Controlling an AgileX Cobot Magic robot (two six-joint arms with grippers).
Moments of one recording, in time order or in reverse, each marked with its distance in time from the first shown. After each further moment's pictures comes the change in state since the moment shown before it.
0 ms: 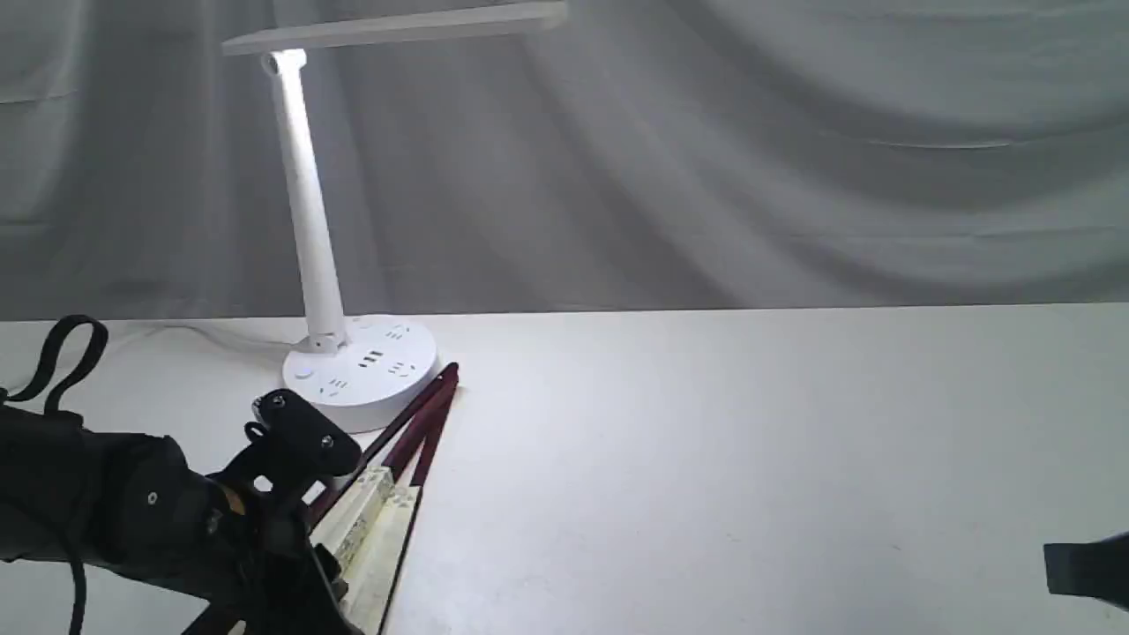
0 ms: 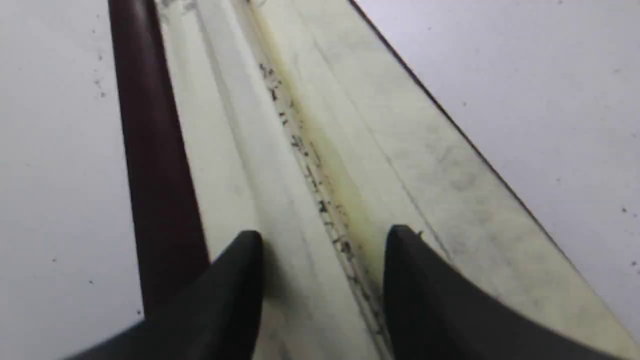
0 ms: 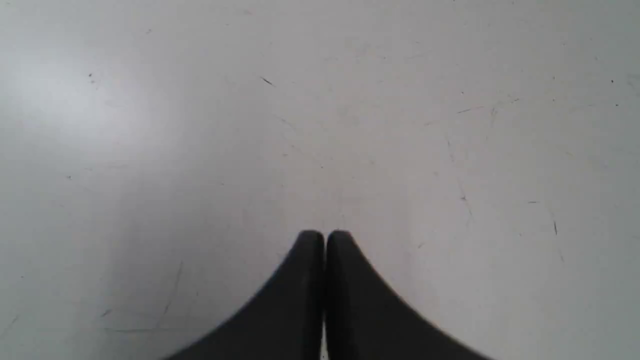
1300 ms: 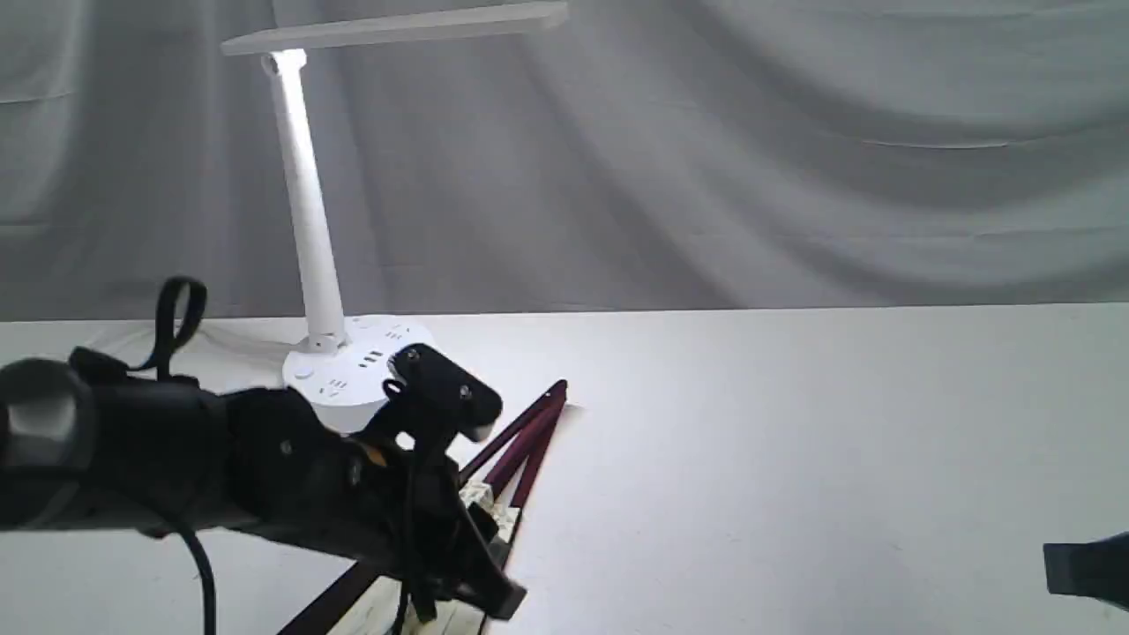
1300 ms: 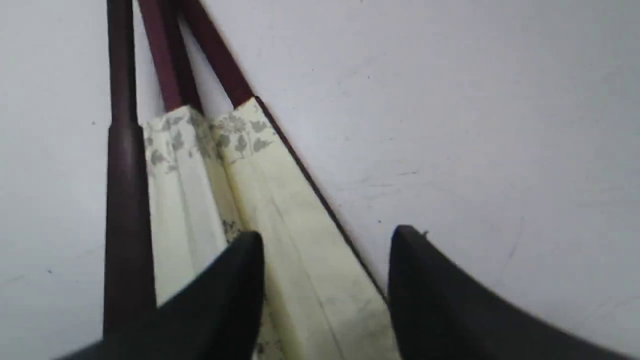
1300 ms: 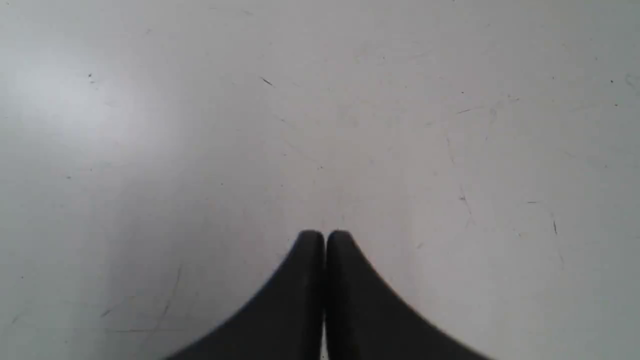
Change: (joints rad) left arm -0.211 -0.002 -0.135 -0.311 0.039 0.104; right arm 0.000 0.000 0.000 0.000 0.000 0.000
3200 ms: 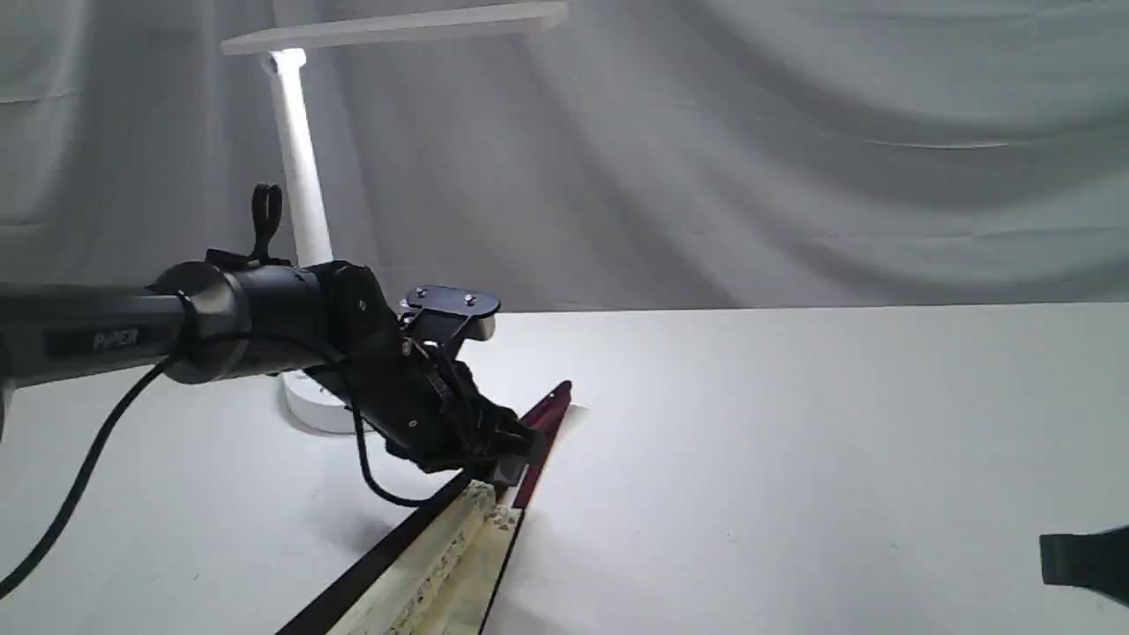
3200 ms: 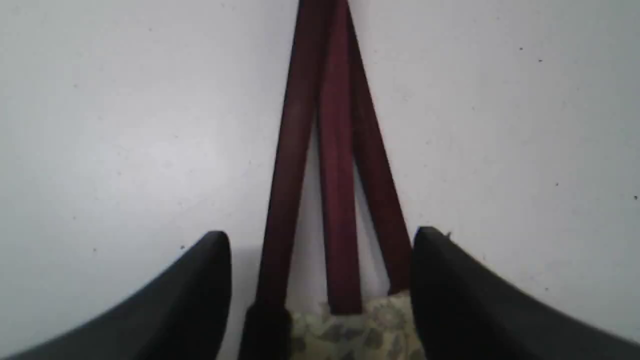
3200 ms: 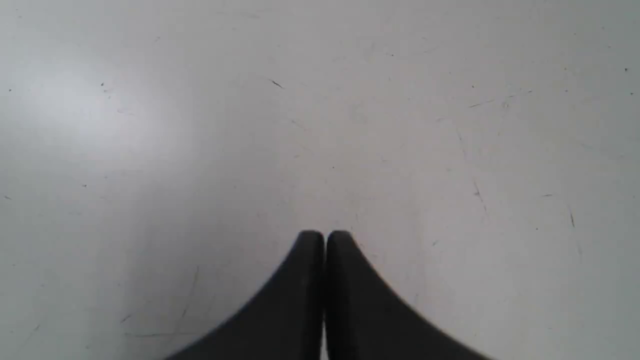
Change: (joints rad) left arm 0.144 0.369 -0.608 0.111 0.410 -0.322; right arm 0.000 0.000 0.000 0.044 0.000 0.000
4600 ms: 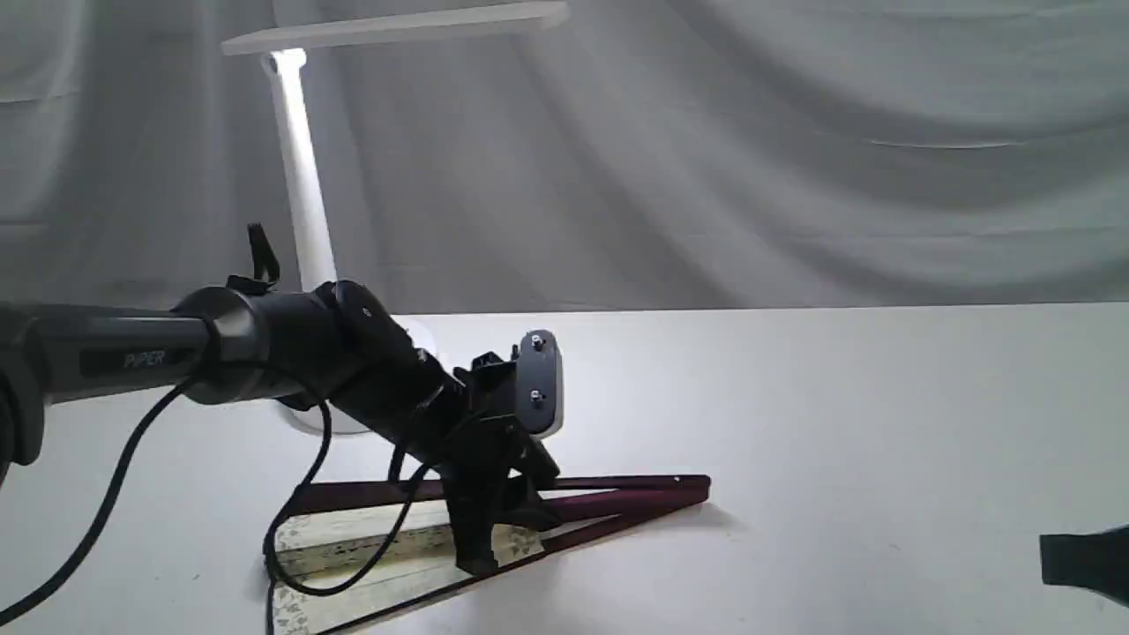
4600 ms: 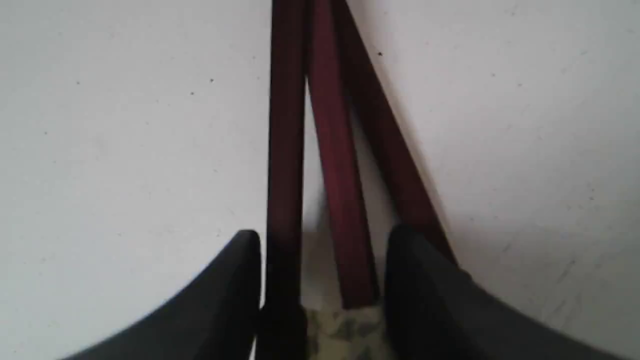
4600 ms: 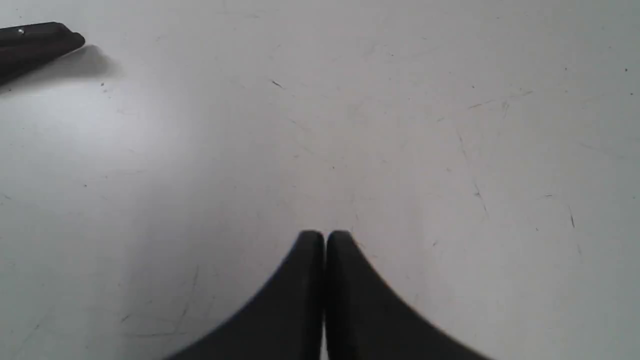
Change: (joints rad) left arm 0.000 0.052 -0.009 -0.388 0.099 1.430; right arm 0.000 0.000 0.000 0.000 0.000 -0.002
